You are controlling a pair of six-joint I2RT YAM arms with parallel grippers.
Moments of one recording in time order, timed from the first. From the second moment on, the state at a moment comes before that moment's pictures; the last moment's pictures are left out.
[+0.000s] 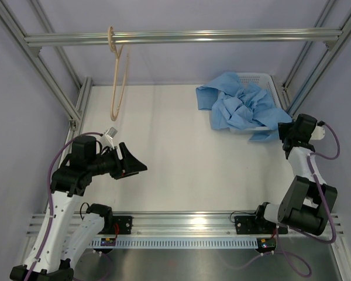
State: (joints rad) left arm -0.21 0.69 0.88 -0.91 0.70 -0.66; right arm -0.37 1.28 0.76 -0.01 0.02 1.11
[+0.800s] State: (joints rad) left arm -0.21 0.65 0.86 -0.88 0.70 -0.69; right arm -0.49 1.34 1.10 -0.30 -0.23 0.84
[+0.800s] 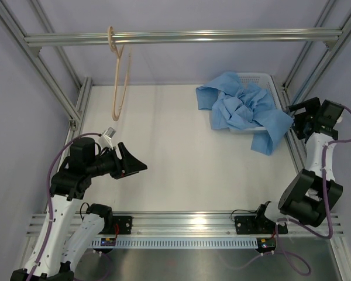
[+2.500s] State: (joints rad) left arm -0.21 0.64 0.82 -0.88 0.72 -0.71; right arm -0.52 1.48 0.59 0.48 -0.19 1.18
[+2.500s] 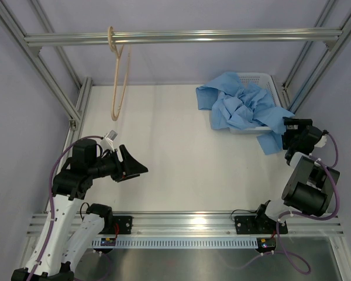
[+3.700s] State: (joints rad) left arm -0.21 0.65 0.82 -0.86 0.72 -0.73; right arm -0.47 1.41 0.97 0.01 -0.32 0.83
